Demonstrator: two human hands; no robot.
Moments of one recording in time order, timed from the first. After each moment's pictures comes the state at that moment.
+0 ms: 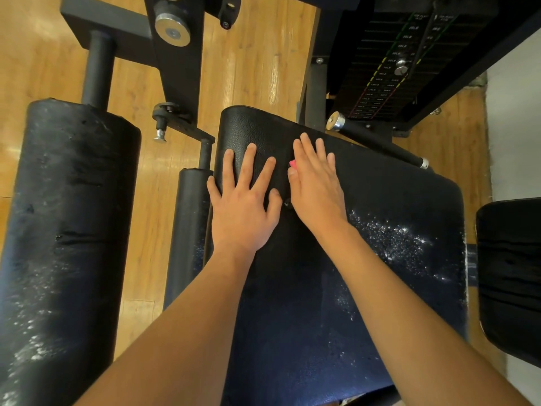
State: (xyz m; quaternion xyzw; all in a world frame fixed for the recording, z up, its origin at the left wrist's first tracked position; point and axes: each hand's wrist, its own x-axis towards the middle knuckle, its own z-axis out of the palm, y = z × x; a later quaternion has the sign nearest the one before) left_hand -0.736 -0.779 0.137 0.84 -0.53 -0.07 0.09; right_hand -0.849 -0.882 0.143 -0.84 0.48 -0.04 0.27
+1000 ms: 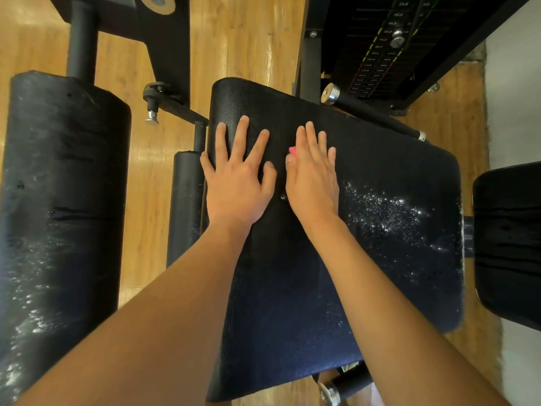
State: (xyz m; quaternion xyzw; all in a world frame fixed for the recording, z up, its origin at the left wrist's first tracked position) left_hand -0.736 -0.779 0.138 0.84 -0.52 -0.08 0.10; right_hand -0.855 -0.847 0.143 -0.80 0.54 -0.04 0.26
